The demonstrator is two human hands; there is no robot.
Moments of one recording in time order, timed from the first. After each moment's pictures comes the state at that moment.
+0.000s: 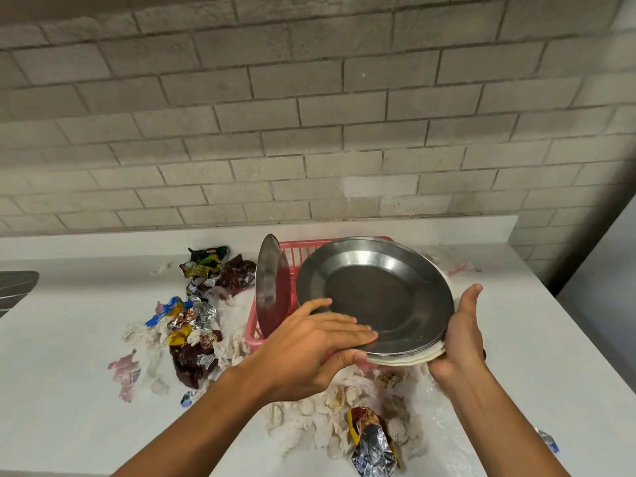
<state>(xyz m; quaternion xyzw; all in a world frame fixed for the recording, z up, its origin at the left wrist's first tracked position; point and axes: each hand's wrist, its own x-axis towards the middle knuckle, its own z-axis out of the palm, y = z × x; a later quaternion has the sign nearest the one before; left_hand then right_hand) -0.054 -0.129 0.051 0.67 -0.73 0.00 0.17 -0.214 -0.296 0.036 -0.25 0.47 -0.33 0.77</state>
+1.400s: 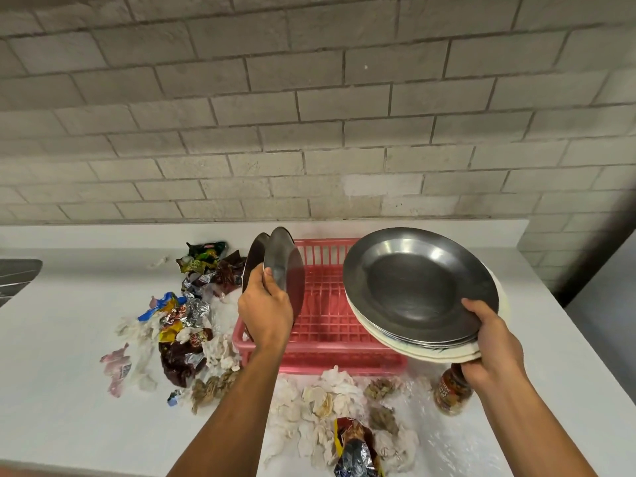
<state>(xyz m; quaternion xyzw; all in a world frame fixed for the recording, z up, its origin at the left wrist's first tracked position) -0.006 -0.203 -0.002 0.83 -0.12 0.16 0.52 -0.243 -0.365 0.007 -0.27 0.49 -0.38 0.74</state>
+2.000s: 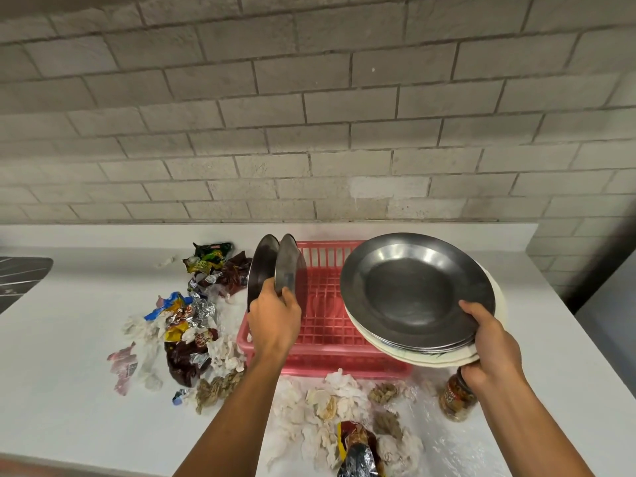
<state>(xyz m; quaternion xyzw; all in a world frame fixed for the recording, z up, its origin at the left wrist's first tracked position) -0.012 -0.193 -0.002 0.90 -0.15 0.03 0.40 -0.234 -0.368 0.000 -0.29 0.49 -0.37 0.73</state>
